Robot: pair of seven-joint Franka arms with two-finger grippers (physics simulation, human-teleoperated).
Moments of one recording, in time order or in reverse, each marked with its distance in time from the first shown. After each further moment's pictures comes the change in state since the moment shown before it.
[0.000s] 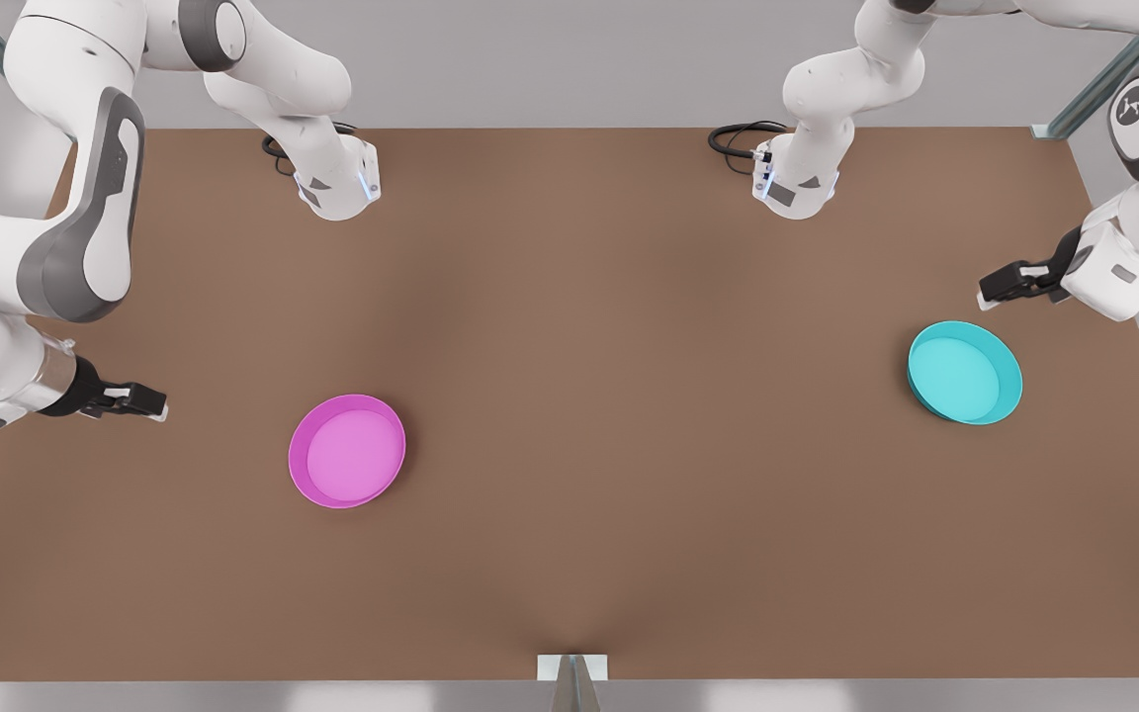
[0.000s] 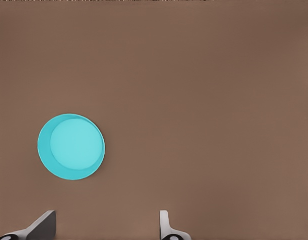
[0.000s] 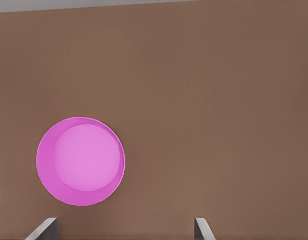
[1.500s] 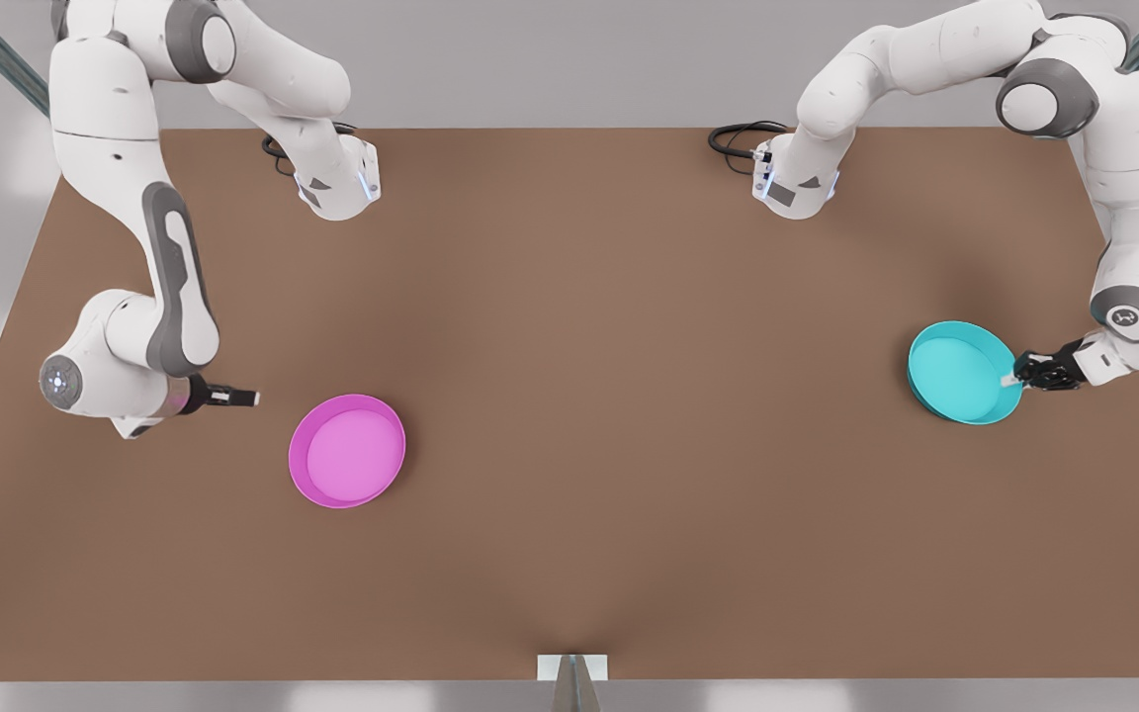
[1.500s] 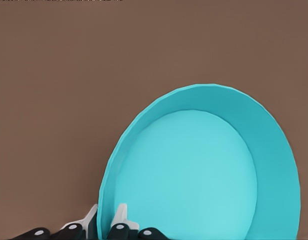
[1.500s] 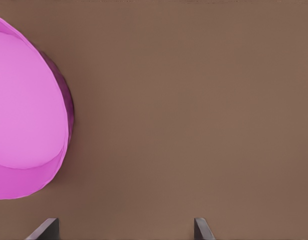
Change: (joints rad) left arm 0.576 0.567 0.122 -0.439 -0.284 0.837 1.249; right arm -0.078 0.058 0.001 -0.611 0.118 0.419 -0.079
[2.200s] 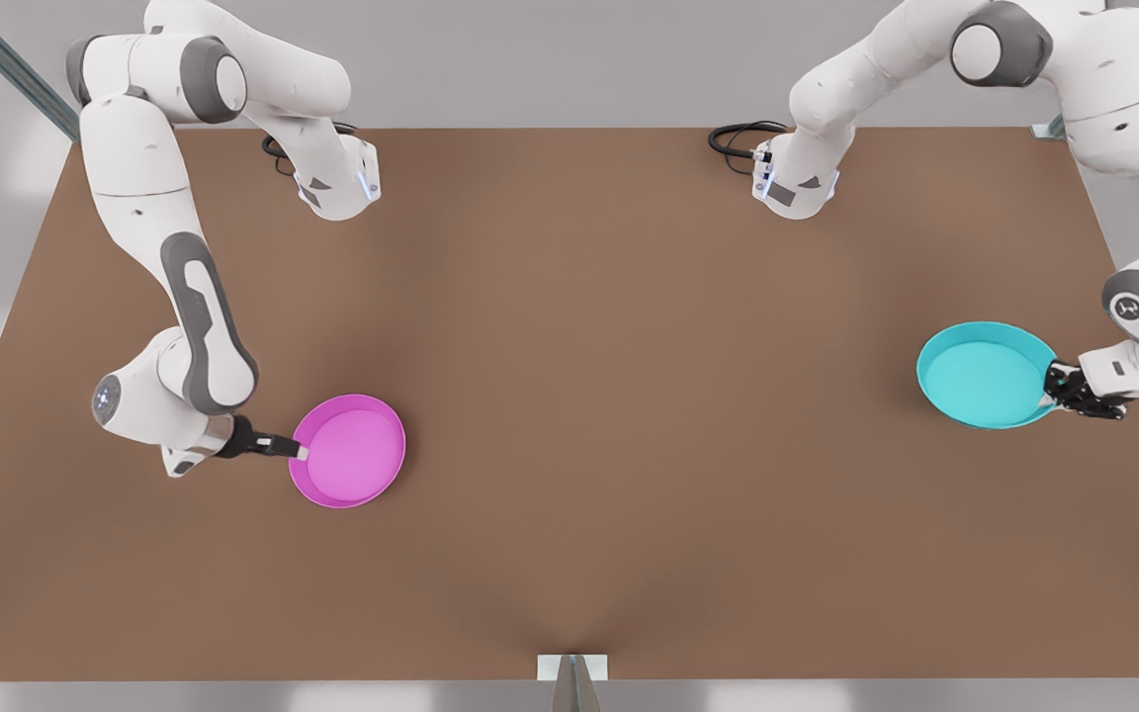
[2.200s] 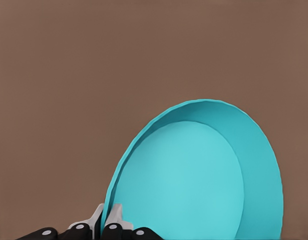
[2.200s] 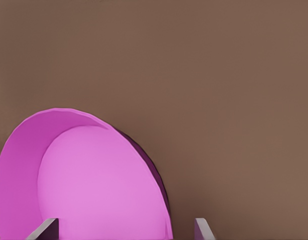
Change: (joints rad) left arm -0.301 -0.307 -0.001 0.004 0.253 -0.071 -0.068; right arm 0.023 0.154 0.087 0.061 0.398 0.278 -0.168
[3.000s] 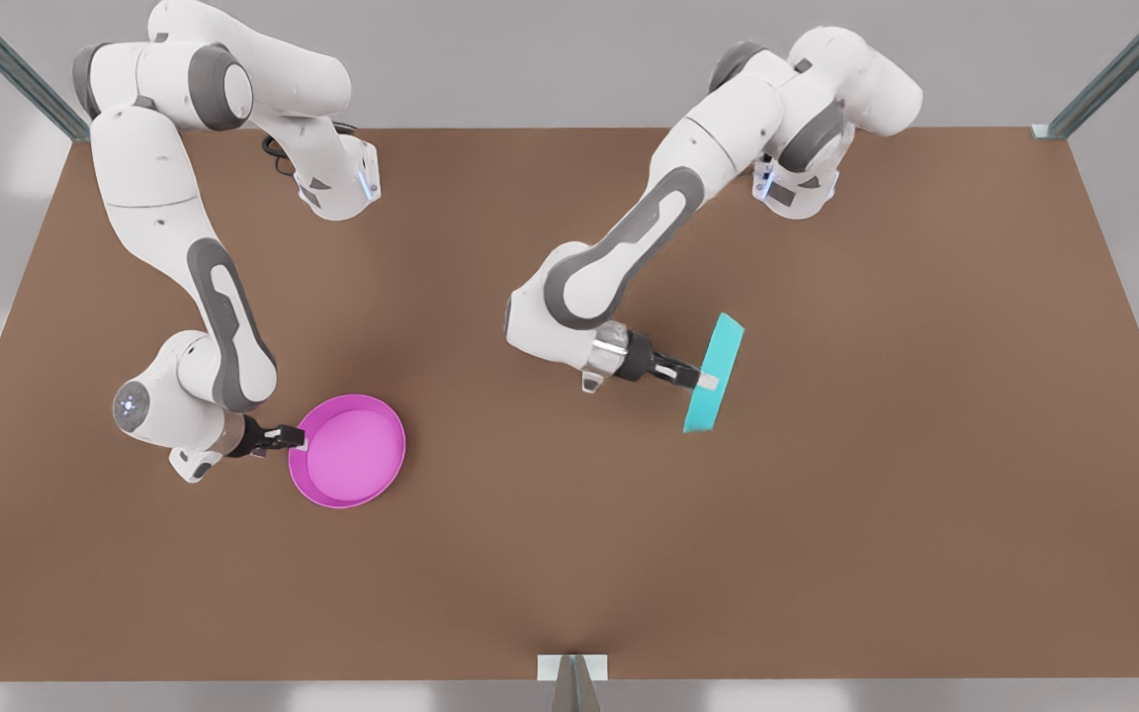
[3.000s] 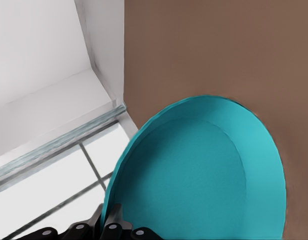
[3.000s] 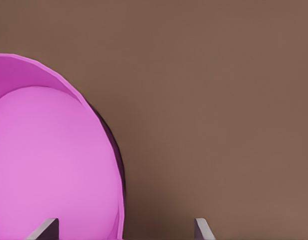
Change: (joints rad) left arm -1.343 0.511 -0.018 0.618 1.107 -0.998 -1.316; right arm 0.039 0.027 -0.033 -0.014 -0.205 0.037 -0.121
